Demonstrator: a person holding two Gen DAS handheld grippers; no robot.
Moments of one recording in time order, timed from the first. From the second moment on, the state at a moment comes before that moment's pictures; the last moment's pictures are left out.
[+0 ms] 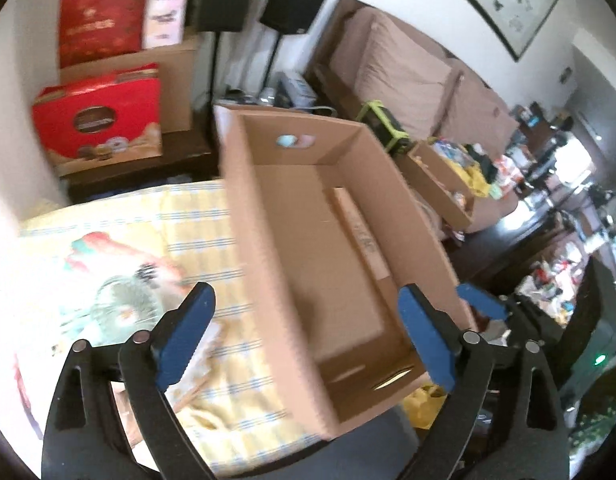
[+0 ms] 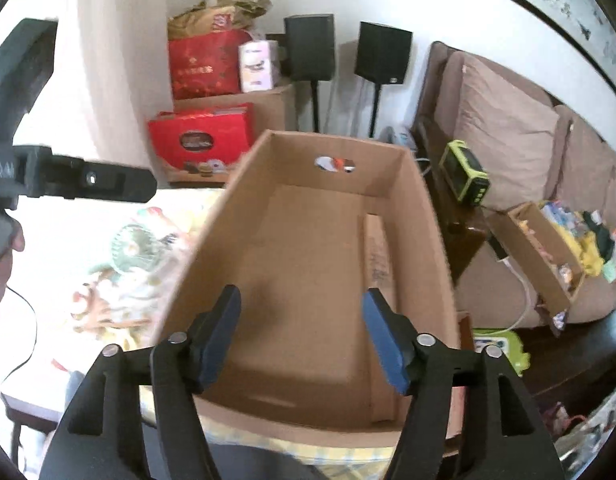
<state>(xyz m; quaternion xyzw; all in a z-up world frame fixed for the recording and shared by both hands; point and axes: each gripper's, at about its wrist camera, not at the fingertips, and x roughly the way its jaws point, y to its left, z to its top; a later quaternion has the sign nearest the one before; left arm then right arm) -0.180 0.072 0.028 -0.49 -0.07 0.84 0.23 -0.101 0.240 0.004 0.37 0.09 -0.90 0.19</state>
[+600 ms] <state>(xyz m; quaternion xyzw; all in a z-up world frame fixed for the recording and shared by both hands) -0.123 -0.013 0.024 -0.46 -0.04 0.88 0.13 -0.082 0.181 0.024 0.36 0.09 -0.90 0.23</state>
